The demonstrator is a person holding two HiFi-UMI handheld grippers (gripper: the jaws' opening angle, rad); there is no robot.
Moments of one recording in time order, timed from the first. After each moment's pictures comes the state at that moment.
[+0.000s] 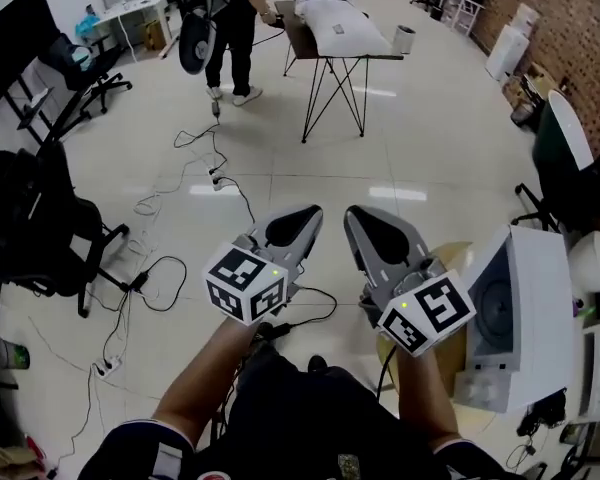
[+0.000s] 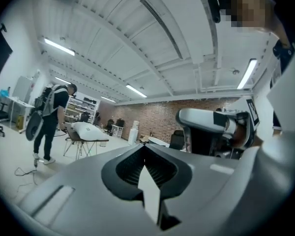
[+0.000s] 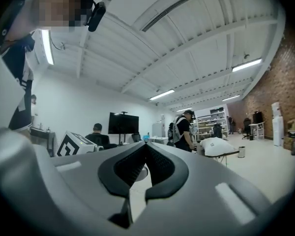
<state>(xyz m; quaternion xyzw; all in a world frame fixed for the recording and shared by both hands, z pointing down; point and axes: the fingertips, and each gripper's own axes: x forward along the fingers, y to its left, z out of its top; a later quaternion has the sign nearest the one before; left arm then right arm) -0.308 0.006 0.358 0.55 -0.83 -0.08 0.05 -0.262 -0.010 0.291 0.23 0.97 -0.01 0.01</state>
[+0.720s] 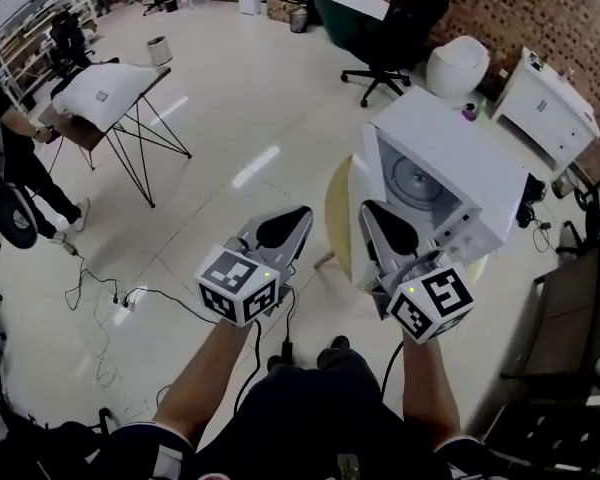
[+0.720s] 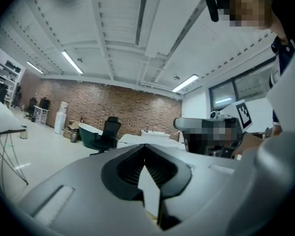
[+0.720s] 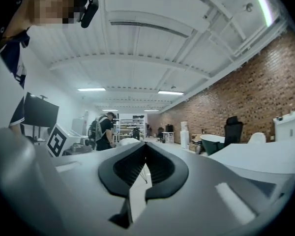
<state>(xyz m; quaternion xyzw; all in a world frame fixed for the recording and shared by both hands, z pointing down) -0.235 -0.149 0.365 0.85 -0.52 -0.02 0.07 -0.160 -0.156 0.312 -0.25 0.97 -0.02 0.01</state>
